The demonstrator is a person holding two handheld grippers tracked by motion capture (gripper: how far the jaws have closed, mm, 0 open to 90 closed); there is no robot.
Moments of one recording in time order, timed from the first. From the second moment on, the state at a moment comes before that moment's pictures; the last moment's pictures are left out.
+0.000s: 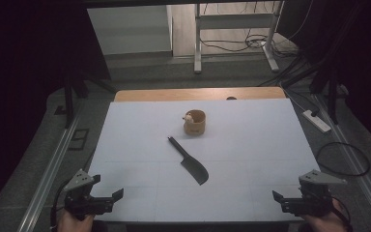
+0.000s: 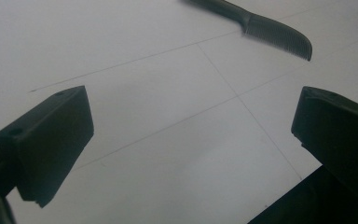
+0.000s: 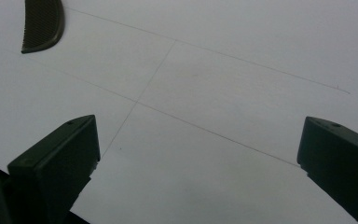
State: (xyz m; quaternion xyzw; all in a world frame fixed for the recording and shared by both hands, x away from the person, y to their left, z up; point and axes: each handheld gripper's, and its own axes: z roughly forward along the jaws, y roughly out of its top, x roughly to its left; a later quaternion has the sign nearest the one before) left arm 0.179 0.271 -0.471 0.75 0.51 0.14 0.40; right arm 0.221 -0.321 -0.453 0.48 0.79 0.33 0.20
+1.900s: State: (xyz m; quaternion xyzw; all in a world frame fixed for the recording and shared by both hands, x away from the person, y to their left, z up) left arm 0.247 0.233 -0.465 0.78 0.46 0.08 0.41; right arm 0.222 -0.318 -0.454 0.47 0.80 0.33 0.20
